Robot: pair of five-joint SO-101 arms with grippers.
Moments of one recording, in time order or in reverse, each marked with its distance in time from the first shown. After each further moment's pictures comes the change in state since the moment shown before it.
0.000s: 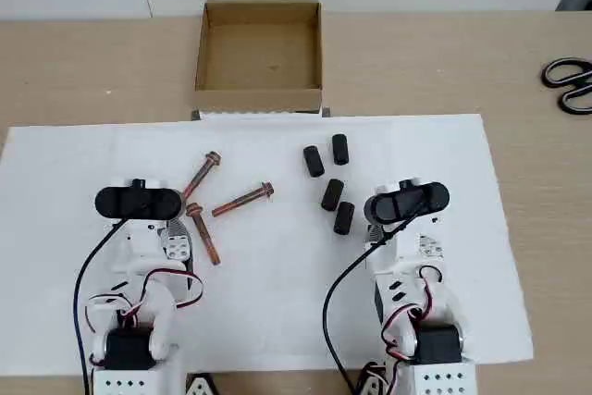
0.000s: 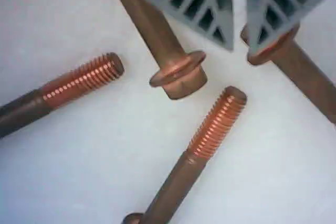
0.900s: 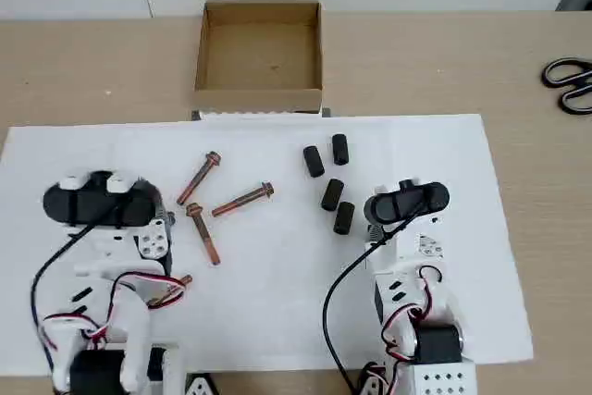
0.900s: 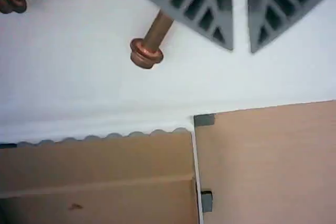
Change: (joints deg) left arm -0.8 8.7 -29.1 5.3 -3.6; right arm 0.0 0.0 0.0 0.0 0.0
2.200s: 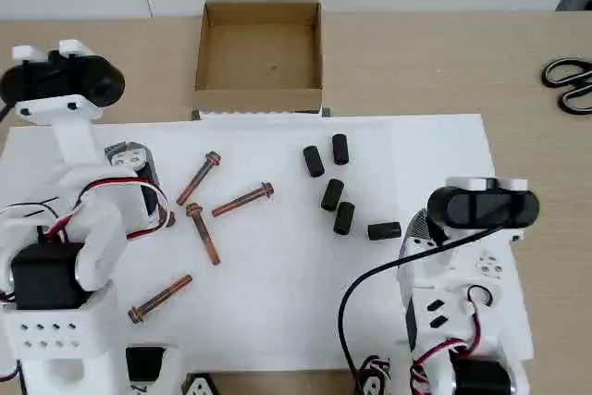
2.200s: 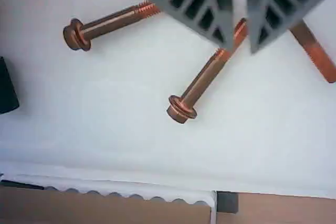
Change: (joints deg) left arm -0.1 46.9 -48.2 21.5 11.7; right arm 7.2 7.5 -38.2 25.1 -9.1
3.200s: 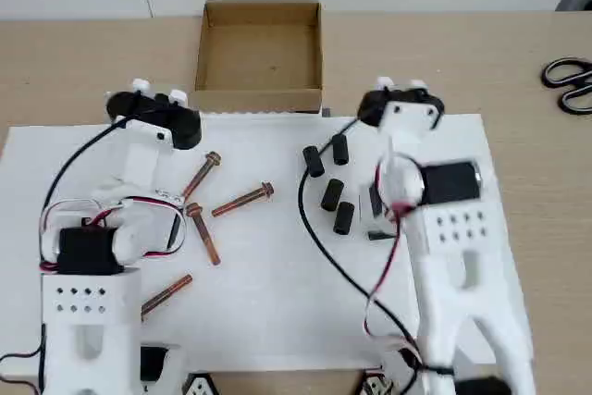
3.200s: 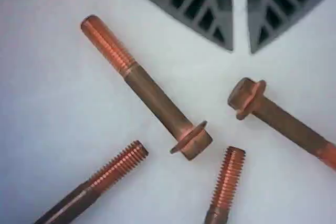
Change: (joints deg) left arm 2.5 0.1 18.5 0.4 -20.8; right arm -12.5 67.5 -40.3 17.9 -0.4
